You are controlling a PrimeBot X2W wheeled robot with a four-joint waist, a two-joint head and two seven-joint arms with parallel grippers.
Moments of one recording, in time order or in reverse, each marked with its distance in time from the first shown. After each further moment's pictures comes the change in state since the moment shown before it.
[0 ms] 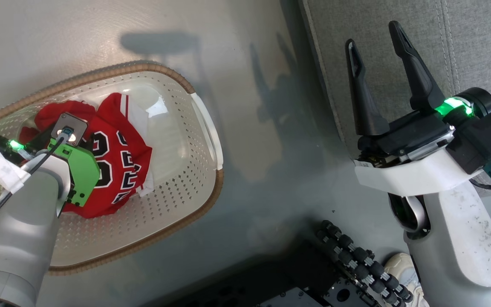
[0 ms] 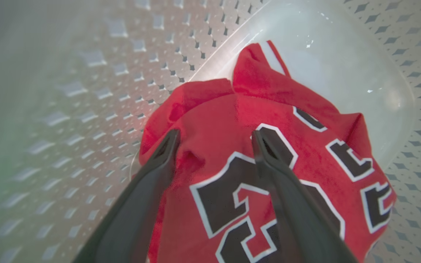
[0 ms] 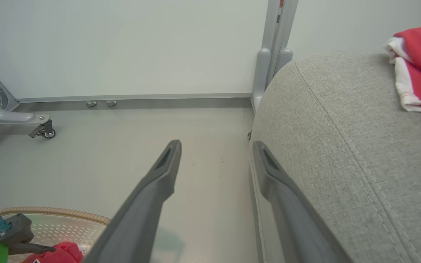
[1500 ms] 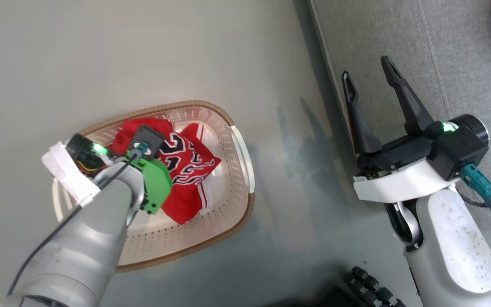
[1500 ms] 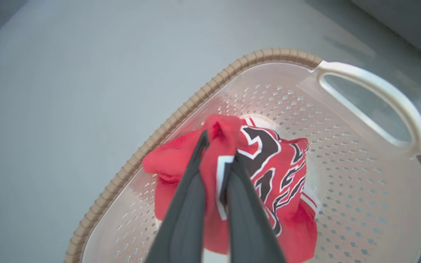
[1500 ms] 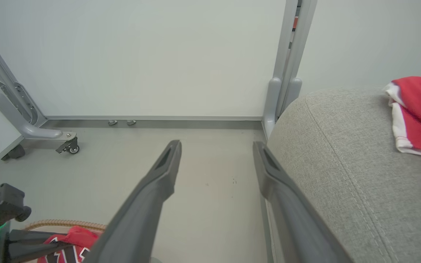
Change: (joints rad) left arm 0.038 -0.176 -0.100 -0.041 -0.062 -0.008 -0.086; right arm 0.056 0.001 -0.024 0.115 -0.059 0.000 0.000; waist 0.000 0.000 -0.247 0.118
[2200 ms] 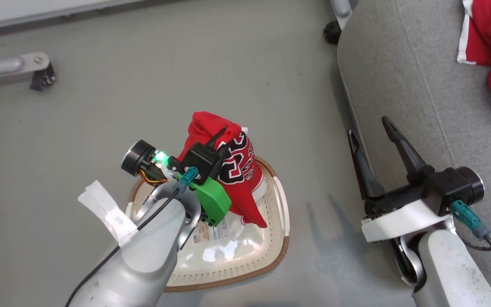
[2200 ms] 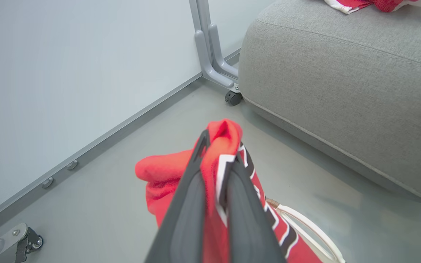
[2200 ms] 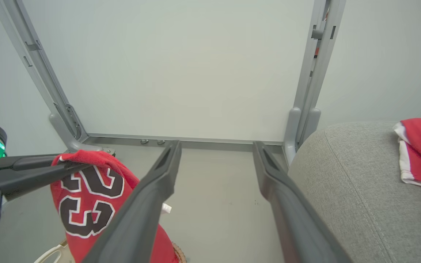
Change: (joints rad) left arm 0.227 -0.044 0.040 -0.508 0.000 0.045 -0.004; right arm 0.155 -0.021 -0.024 0.070 -0.010 0.000 0.000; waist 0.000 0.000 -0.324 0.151
